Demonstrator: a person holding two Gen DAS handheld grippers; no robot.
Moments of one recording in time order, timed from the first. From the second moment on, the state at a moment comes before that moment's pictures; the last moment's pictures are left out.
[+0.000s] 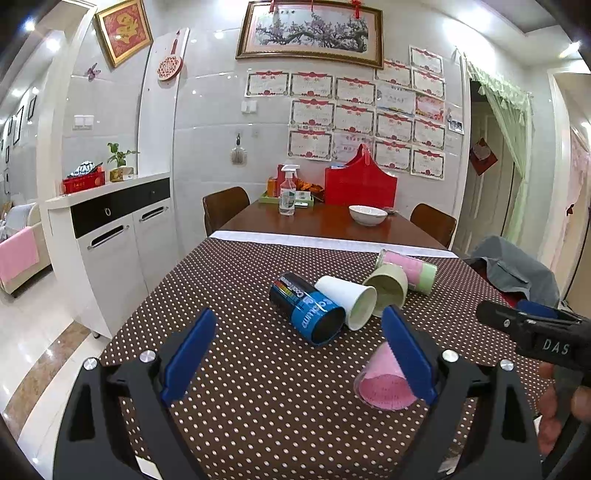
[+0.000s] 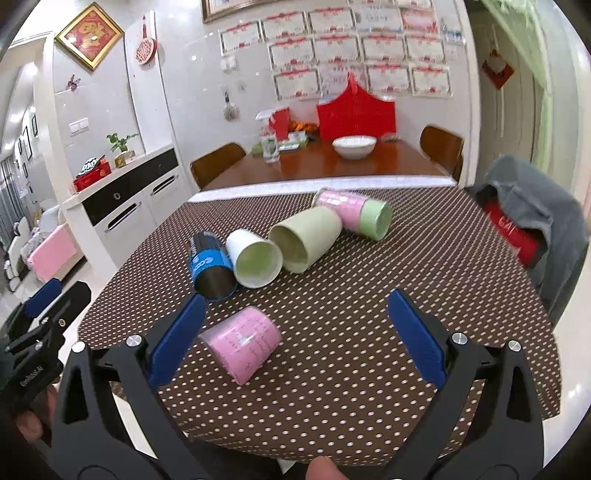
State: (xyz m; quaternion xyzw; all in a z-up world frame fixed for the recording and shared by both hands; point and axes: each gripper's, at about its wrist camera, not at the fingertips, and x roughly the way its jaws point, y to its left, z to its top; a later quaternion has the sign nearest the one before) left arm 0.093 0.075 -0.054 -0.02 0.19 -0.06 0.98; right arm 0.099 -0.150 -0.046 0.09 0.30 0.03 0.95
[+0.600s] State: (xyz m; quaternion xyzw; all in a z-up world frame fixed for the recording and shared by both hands) left arm 0.151 0.120 -0.090 -0.01 0.22 -0.05 0.97; right arm 0.187 -0.123 -0.098 0.24 0.51 0.07 0.82
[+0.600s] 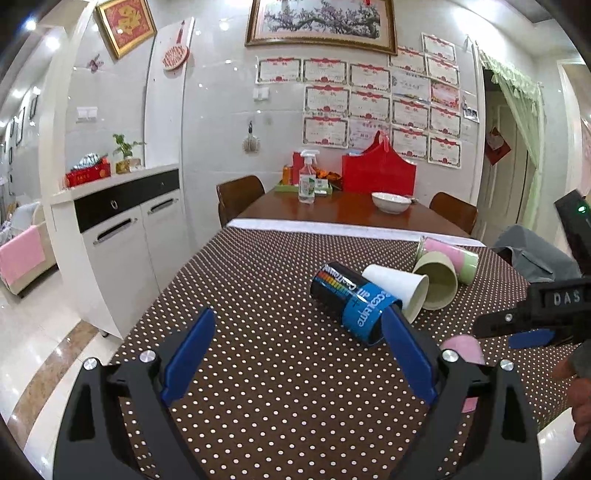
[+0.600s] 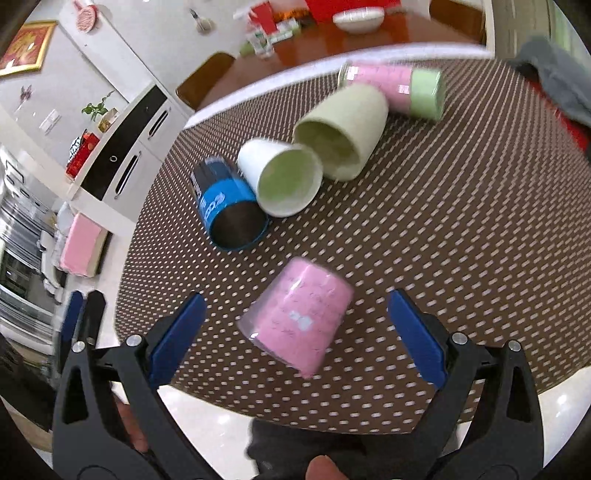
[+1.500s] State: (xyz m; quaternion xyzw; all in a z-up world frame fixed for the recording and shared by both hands) left arm 0.164 0.117 -0.122 -0.04 0.26 -0.08 0.96; right arm 0.248 -0.102 -0.141 0.26 0.62 0.02 0.74
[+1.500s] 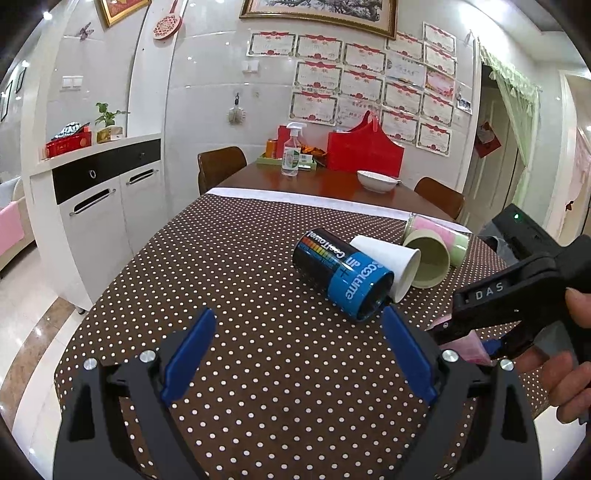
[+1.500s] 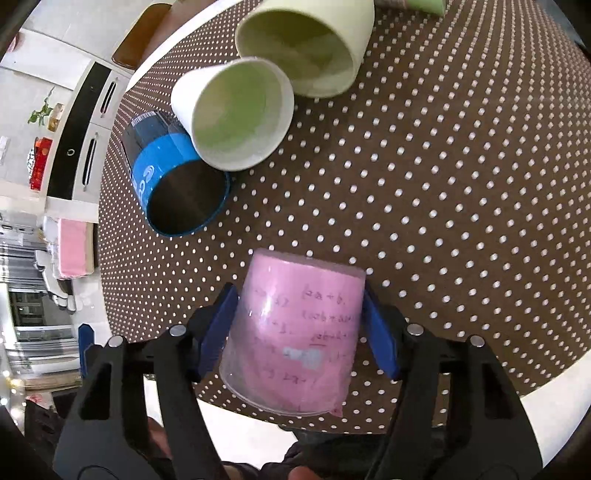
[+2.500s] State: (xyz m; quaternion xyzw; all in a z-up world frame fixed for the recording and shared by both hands) left arm 0.105 0.061 -0.106 0.01 0.24 -0.04 0.97; right arm 0.165 -0.117 -0.119 0.02 0.26 0.00 0.97
